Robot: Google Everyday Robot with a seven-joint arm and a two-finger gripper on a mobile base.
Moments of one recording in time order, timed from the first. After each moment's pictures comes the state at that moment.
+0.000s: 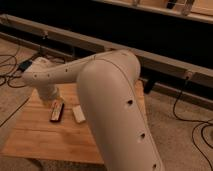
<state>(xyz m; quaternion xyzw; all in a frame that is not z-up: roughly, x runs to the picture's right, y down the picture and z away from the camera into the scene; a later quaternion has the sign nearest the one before) -0.275 0.085 0.784 -0.25 0.15 0.57 0.77</state>
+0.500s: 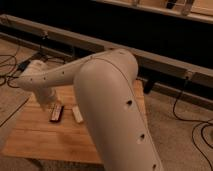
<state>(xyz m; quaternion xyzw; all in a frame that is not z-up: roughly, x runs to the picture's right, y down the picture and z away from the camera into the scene) -0.292 0.108 0.763 -0.25 0.14 0.54 0.79</state>
